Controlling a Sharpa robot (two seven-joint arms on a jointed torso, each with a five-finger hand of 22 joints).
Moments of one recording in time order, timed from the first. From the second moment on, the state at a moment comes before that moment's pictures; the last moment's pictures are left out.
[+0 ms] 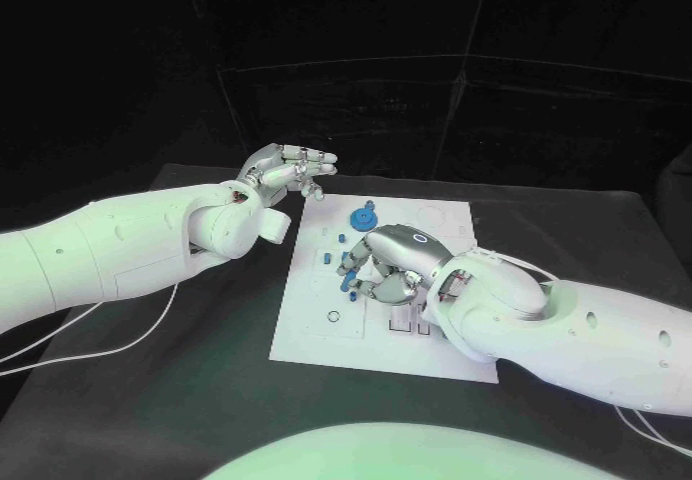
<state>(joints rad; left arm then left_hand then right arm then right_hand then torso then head) 1.25 -0.78 -0.14 1.32 0.01 -0.19 0.38 1.32 -0.04 0.45 -0.15 0.05 1.01 0.18 0.14 0.07 1.04 0.11 0.37 0.10 1.23 0.02 1.07 0.56 0.17 1.18 0.11 0.69 0.62 1.06 -0.67 -0.03 1.74 -1.60 -0.37 -0.16 1.41 -0.10 0.55 -0.03 0.08 1.14 0.14 0.08 0.07 1.23 0.09 0.09 0.07 1.47 -0.01 1.23 1.00 0.11 1.37 0.09 1.31 1.03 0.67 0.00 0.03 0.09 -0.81</state>
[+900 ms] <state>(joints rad) 1.25 -0.76 -0.14 1.31 0.01 -0.18 0.38 1.32 -0.04 0.45 -0.15 0.05 1.01 0.18 0.14 0.07 1.04 0.11 0.38 0.10 1.23 0.02 1.07 0.56 0.17 1.18 0.11 0.69 0.62 1.01 -0.57 -0.03 1.64 -1.67 -0.27 -0.12 1.40 -0.10 0.56 -0.04 0.09 1.14 0.14 0.07 0.07 1.23 0.08 0.09 0.07 1.47 -0.01 1.23 1.00 0.11 1.37 0.09 1.31 1.03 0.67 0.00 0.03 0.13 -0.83</state>
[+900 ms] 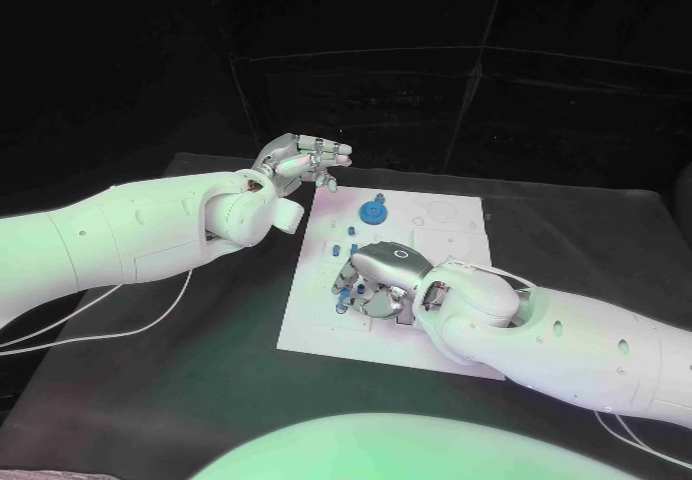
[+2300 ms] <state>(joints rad) 1.25 -0.76 -0.14 1.30 0.01 -0.17 0.38 1.32 -0.04 0.45 -0.15 0.05 1.01 0.18 0.14 0.07 1.03 0.11 0.38 0.10 1.23 0.02 1.07 0.56 0.17 1.18 0.11 0.69 0.62 1.00 -0.53 -0.04 1.60 -1.75 -0.22 -0.15 1.32 -0.17 0.49 -0.01 0.10 1.07 0.16 0.07 0.07 1.12 0.10 0.07 0.06 1.47 0.00 1.21 0.95 0.11 1.34 0.11 1.28 0.96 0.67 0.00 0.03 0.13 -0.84</state>
